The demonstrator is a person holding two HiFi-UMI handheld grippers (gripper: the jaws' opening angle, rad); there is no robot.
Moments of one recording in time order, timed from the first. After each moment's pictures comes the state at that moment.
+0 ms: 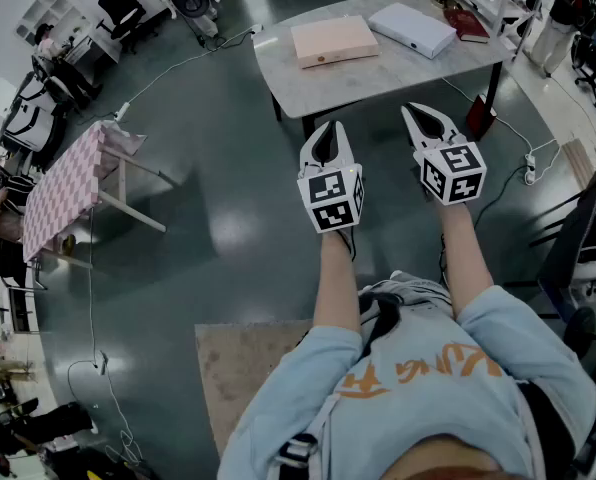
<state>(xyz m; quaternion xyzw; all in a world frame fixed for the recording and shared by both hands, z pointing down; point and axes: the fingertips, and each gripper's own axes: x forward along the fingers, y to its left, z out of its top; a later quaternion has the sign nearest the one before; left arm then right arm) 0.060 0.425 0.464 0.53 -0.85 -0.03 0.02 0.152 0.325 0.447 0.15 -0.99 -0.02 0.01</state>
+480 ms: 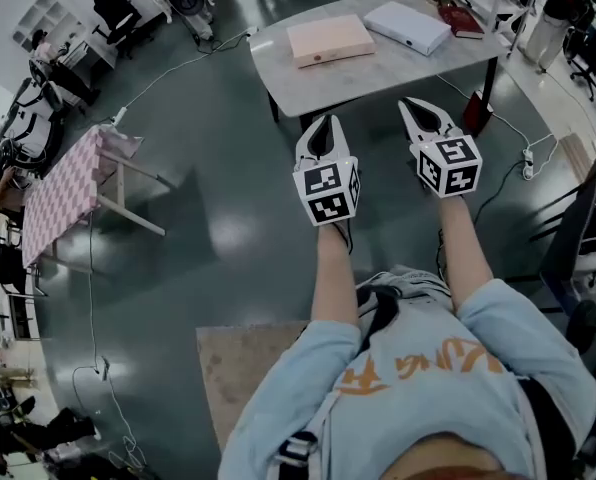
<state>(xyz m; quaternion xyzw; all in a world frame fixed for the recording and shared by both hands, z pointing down) 0.050 0.434 0.461 0.54 -0.84 -0.03 0.02 0.146 0.332 0.448 0.17 -0.99 -0.02 0.02</state>
